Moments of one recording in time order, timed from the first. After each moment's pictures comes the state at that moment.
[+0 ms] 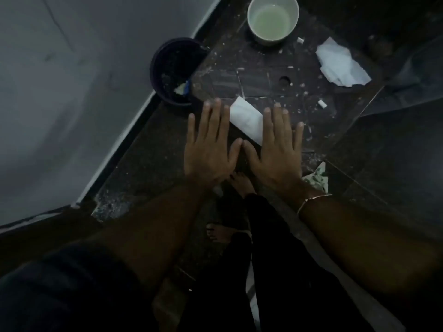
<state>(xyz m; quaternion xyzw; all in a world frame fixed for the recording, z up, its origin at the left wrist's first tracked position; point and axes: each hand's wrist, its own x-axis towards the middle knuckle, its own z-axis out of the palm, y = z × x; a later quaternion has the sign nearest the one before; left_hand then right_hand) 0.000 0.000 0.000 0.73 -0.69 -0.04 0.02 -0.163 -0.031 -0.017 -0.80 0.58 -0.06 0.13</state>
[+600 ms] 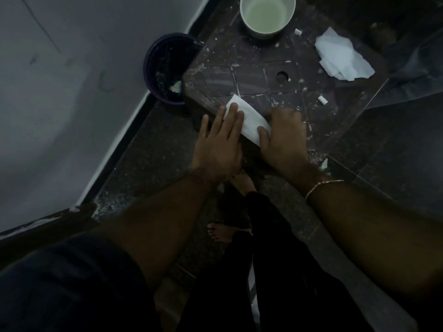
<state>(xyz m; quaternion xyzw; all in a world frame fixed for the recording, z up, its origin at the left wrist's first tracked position) -0.013 -0.021 -0.022 0.67 -0.73 -0.16 -0.06 -0.168 -0.077 -0.011 -0.76 0.62 -0.03 0.21</state>
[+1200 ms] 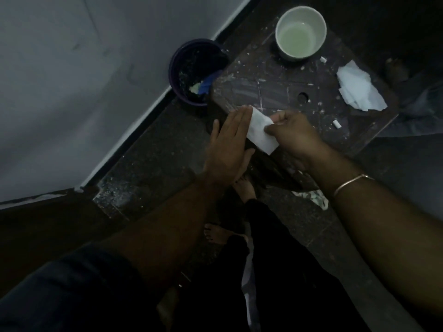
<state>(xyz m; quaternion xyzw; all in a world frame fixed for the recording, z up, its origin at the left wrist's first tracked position) -0.004 -0.017 0.019 0.71 -0.63 -0.27 0.14 -0.131 -0.111 0.055 -0.46 0.66 -0.08 0.59</state>
